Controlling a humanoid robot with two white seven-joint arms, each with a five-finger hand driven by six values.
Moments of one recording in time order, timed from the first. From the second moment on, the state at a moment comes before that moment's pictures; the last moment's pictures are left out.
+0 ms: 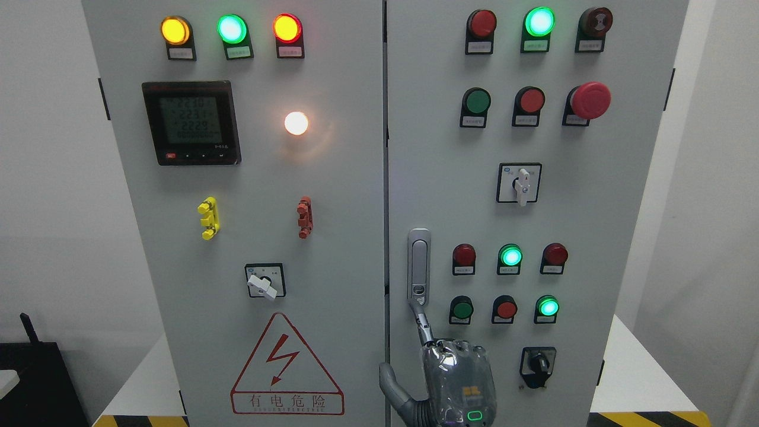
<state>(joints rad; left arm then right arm) 0.11 -0.05 0.00 0.00 0.11 -0.11 -0.07 -0.32 0.13 0.37 -1.62 1.33 0.18 -0.26</state>
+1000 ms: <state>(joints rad) 0.11 -0.05 0.00 0.00 0.11 -0.11 -0.07 -0.32 0.14 0.35 -1.61 1.33 0.18 -0.25</state>
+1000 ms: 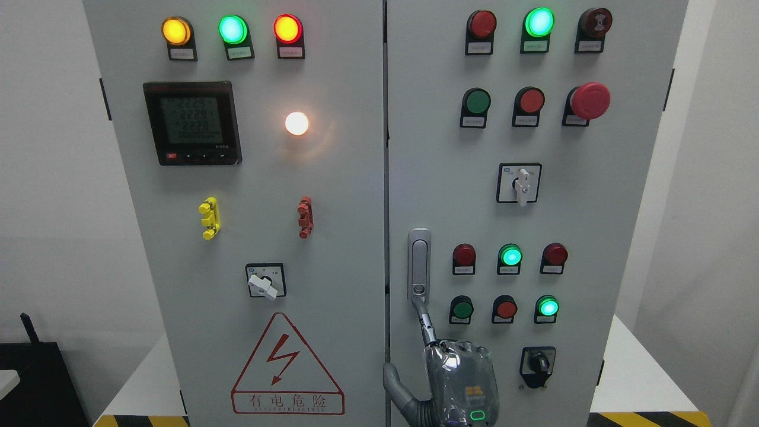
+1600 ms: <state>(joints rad) 0.11 -0.05 0.00 0.00 0.11 -0.11 -0.07 -0.31 0.14 0.35 -1.61 1.33 0.18 -0.24</state>
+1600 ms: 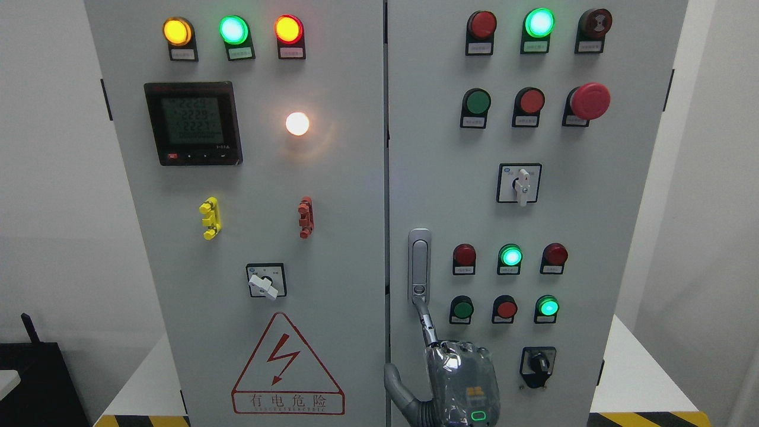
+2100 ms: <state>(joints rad) 0.11 -0.05 0.00 0.00 0.11 -0.11 -0.07 -0.31 0.14 0.35 -1.61 1.33 0.18 -0.23</state>
